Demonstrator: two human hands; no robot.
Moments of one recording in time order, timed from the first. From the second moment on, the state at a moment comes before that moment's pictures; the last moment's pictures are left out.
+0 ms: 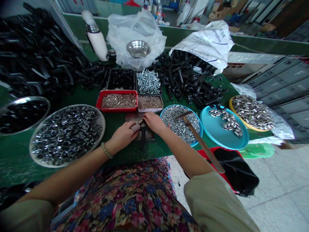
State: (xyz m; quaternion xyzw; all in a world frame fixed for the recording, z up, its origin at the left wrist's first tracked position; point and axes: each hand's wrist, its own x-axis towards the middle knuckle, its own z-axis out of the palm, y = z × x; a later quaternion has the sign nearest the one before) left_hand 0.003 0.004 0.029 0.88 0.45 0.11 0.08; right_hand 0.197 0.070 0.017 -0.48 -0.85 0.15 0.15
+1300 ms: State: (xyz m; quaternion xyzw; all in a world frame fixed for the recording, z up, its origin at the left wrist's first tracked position) left_hand 0.000 0.001 0.025 0.86 0.49 0.07 0.13; right_hand 0.212 -0.016 0.085 -0.62 -0.74 0.20 0.19
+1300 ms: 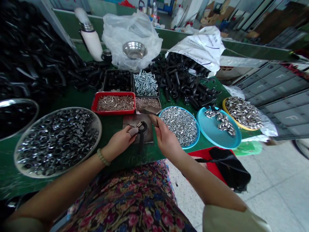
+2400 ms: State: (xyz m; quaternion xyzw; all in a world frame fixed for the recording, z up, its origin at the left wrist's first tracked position) left_hand 0.068 0.171 0.057 0.88 0.48 0.03 0.03; right_hand 0.218 -0.043 0.081 -0.64 -0.69 0.20 0.26
